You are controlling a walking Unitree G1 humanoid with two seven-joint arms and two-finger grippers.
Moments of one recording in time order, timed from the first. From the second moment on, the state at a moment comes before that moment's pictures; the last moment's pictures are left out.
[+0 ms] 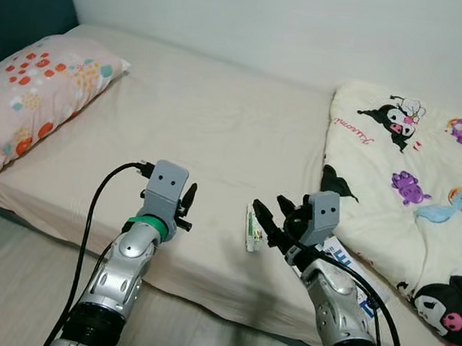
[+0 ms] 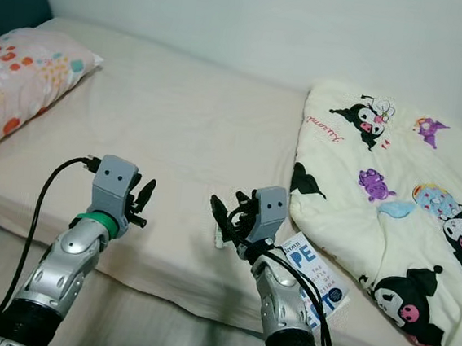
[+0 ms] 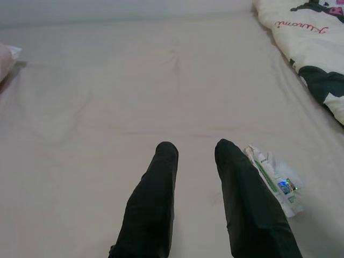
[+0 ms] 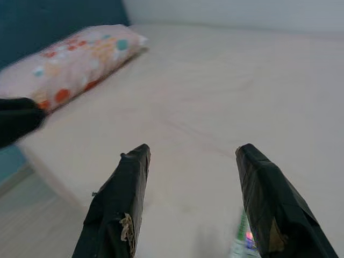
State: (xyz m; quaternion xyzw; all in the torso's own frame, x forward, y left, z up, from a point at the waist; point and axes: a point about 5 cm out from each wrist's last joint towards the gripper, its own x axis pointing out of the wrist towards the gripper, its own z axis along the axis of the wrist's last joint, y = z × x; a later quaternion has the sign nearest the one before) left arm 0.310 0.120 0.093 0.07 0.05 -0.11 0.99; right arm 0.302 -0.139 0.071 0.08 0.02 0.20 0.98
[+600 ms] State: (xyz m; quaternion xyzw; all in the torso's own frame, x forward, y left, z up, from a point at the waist) left arm 0.310 0.104 0.091 0.08 0.05 -0.16 0.98; right arm 0.305 -0.145 0.067 0.09 0.03 0.13 0.99
